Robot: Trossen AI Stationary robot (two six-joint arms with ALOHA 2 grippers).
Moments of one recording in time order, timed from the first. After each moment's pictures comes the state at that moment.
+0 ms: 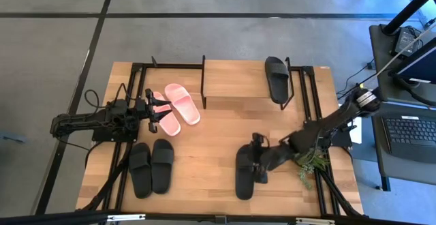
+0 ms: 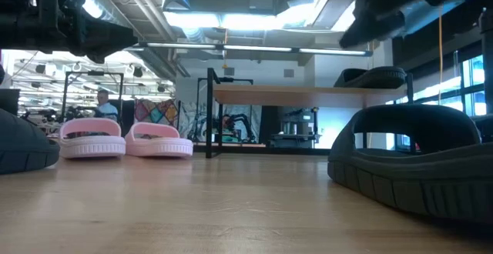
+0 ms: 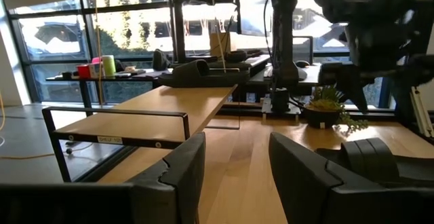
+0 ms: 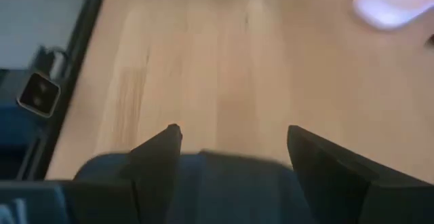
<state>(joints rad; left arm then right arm) 0.13 0.01 0.01 0.10 -0.12 0.04 0.55 1.50 0.95 -0.25 0.34 0.44</state>
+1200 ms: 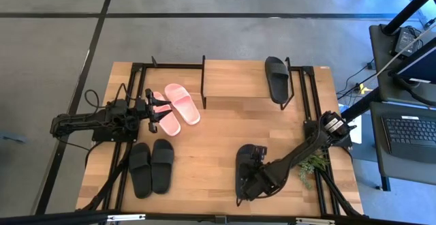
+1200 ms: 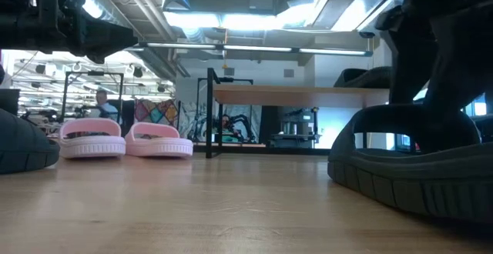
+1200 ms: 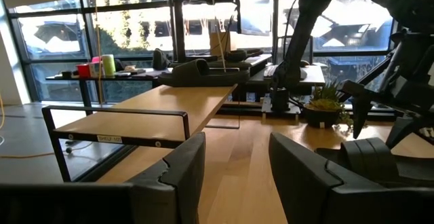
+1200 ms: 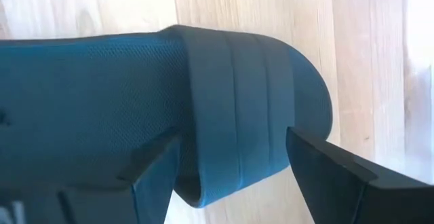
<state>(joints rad) 0.13 0.01 0.01 0.10 -0.12 0.03 0.65 1.98 1.46 -1.05 0.42 0.75</state>
